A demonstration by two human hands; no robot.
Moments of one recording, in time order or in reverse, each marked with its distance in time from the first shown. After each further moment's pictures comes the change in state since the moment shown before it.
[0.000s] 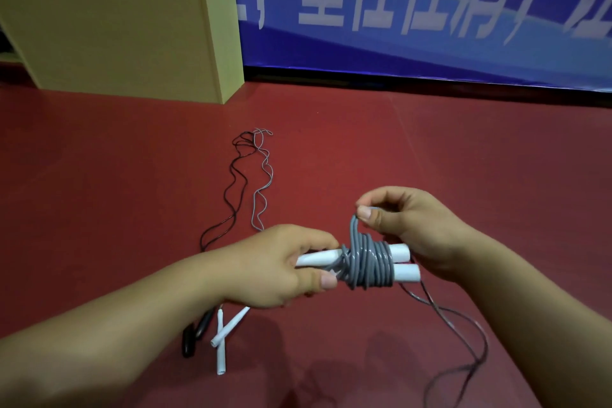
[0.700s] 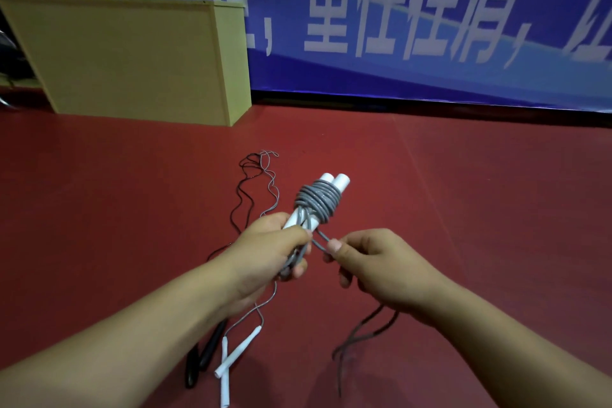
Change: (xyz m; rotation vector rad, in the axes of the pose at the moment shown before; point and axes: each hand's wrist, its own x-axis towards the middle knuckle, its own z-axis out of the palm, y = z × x) left_hand 0.015 -0.005 -0.011 -0.617 0.528 -0.191; right_hand 0.000 -0.003 0.041 -0.510 -0.067 -0.066
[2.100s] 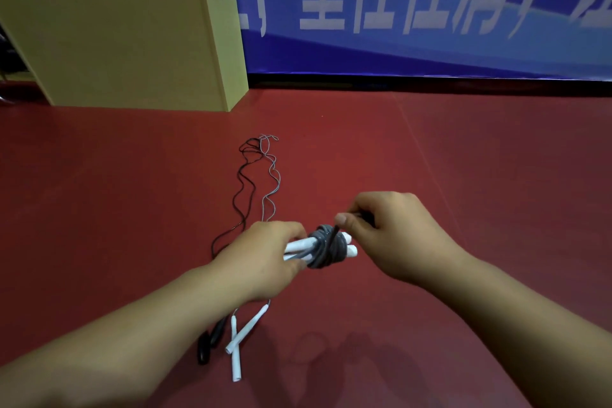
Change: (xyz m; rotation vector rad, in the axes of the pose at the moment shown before) left_hand -0.004 -0.022 -0.016 1.105 -0.007 0.186; right_hand -0.006 -0.008 -0.009 -0.444 0.276 -0.182
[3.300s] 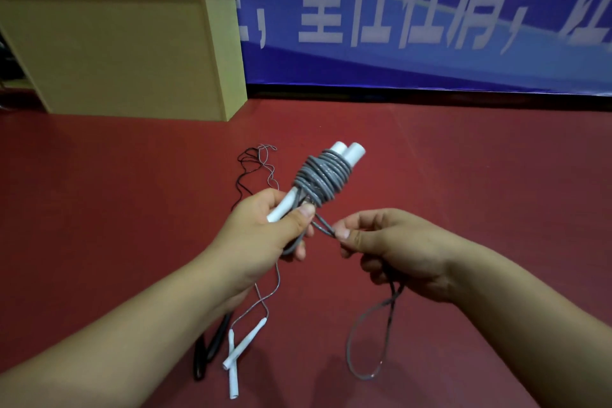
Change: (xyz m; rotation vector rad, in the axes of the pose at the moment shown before) left_hand -0.010 0.029 -0.030 -1.079 0.199 -0.056; right_hand 0.003 -0.006 -0.005 0.942 -0.451 0.498
